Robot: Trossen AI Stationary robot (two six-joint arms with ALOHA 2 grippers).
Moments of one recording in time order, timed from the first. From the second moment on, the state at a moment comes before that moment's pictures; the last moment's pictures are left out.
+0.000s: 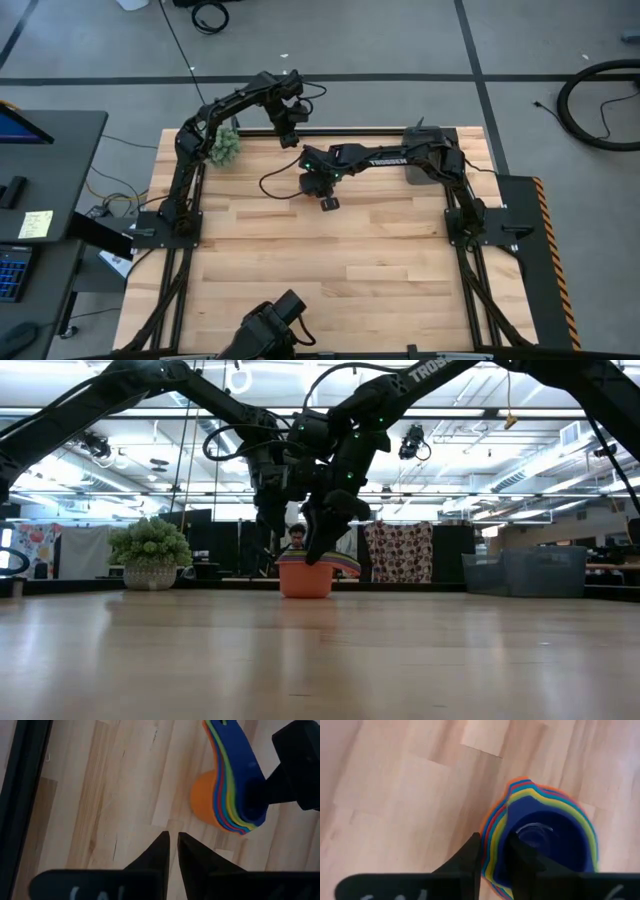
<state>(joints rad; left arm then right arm) 0.78 2.21 2.01 -1.28 0.43 0.49 -0.26 2.16 1.64 -0.68 -0.08 -0.54</state>
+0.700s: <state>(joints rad) 0.78 2.21 2.01 -1.30 0.43 0.49 -0.27 2.18 1.63 -0.76 -0.11 -0.54</state>
